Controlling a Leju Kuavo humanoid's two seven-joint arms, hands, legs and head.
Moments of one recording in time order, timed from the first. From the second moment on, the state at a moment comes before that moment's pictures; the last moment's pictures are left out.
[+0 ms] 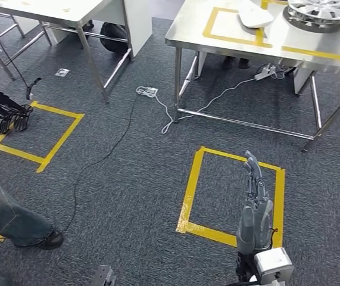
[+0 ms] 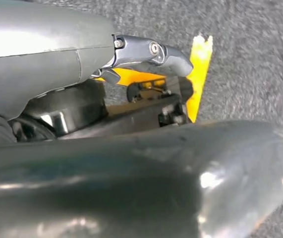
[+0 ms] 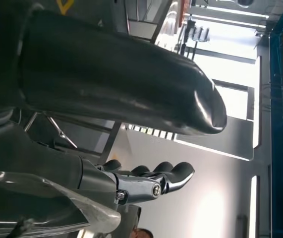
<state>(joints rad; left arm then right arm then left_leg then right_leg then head) -0.13 -0.05 -1.45 -0.11 1.25 0.32 -0.18 0.18 0.01 0.35 -1.82 0.26 -0.28 -0.53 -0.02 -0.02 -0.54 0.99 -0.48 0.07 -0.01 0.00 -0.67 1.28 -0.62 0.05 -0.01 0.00</state>
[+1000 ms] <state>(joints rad) -0.13 -0.05 -1.45 -0.11 1.25 0.32 -0.18 0.18 0.01 0.35 -1.82 0.26 -0.28 -0.53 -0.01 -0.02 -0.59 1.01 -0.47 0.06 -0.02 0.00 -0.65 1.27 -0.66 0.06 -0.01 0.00</state>
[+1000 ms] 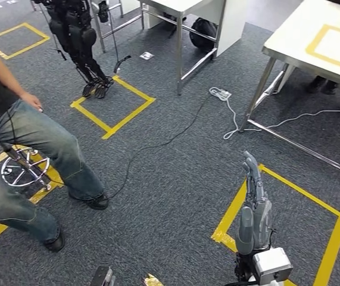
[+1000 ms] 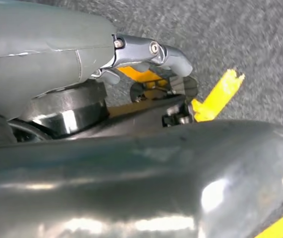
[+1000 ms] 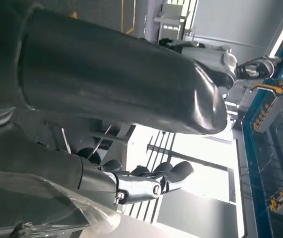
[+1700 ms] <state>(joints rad) -0.13 -0.05 -1.45 -0.11 1.25 0.32 -0.18 0.19 0.01 0.35 -1.83 0.27 -0.29 -0.53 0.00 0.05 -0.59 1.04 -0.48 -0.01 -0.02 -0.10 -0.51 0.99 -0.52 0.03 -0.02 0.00</state>
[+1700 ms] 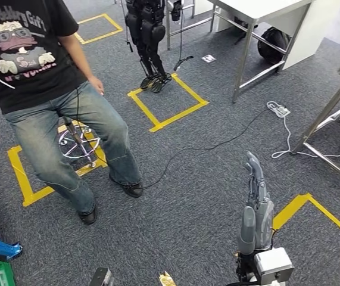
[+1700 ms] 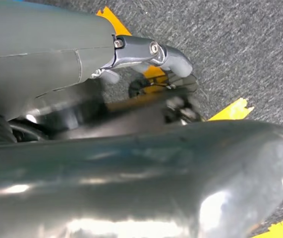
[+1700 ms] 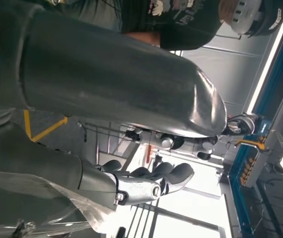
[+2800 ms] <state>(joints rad) -0.14 -0.05 -1.45 -0.11 1.26 0.32 -0.19 0.21 0.01 0.35 -1.84 0.28 -0.31 -0.54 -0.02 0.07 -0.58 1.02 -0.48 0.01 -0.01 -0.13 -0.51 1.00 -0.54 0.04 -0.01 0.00</state>
